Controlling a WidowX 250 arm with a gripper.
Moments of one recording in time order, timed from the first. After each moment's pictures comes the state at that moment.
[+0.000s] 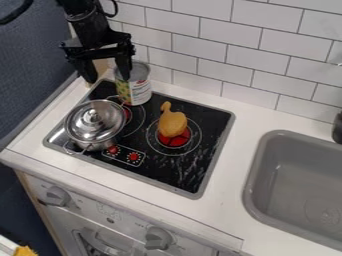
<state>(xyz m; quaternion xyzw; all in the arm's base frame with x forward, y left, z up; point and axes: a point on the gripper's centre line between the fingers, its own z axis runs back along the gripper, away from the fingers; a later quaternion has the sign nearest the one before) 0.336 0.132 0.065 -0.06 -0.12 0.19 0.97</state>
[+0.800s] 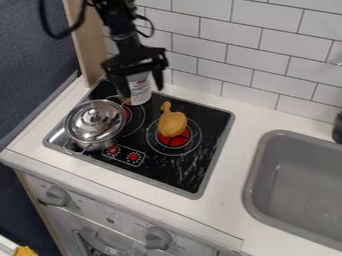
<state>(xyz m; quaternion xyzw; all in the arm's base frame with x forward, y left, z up) 0.386 0.097 0.016 -0.08 -0.08 0.28 0.95</state>
